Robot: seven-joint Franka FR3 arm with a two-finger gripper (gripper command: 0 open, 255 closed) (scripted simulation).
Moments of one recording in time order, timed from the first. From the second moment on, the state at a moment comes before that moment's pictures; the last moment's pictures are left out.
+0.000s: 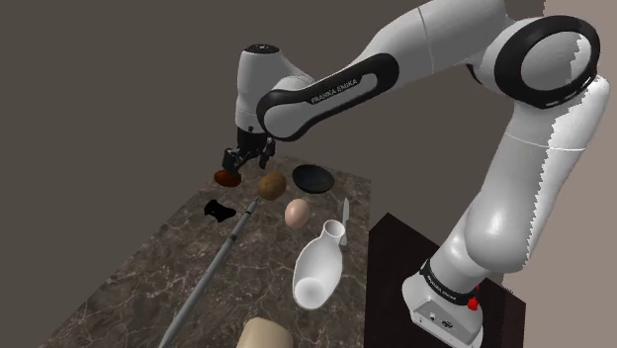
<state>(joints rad) 0.06 0.21 0.35 -2.02 -0.20 2.28 0.58</state>
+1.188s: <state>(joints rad) 0.20 0.67 0.27 -1.66 -0.38 2.34 0.72</state>
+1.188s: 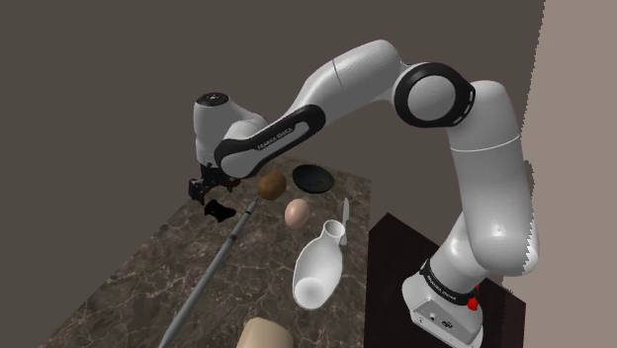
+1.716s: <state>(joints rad) 0.20 0.67 0.27 -1.66 -0.38 2.35 0.72</state>
